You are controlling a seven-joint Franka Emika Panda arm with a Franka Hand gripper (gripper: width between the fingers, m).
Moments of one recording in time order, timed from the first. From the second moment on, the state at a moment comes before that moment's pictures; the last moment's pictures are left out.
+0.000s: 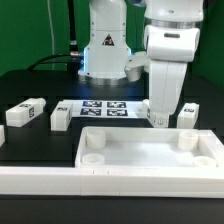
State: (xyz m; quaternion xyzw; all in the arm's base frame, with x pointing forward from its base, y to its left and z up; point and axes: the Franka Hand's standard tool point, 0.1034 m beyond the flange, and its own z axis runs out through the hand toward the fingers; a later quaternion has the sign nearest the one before) arm 0.516 0.067 0.062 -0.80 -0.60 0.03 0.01
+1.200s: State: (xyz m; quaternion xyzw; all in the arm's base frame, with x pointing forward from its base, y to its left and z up) arm 0.507 0.078 0.057 -0.95 -0.32 0.04 0.01
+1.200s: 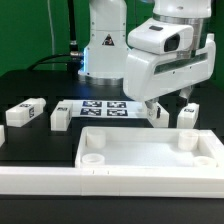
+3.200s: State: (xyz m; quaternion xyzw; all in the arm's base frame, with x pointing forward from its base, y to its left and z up) arm 0.470 0.116 0.037 -0.98 0.12 0.15 0.06
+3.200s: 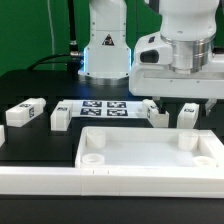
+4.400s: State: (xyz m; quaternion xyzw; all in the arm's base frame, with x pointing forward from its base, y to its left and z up) arm 0.459 0.129 0.020 -0.90 0.09 0.43 0.06
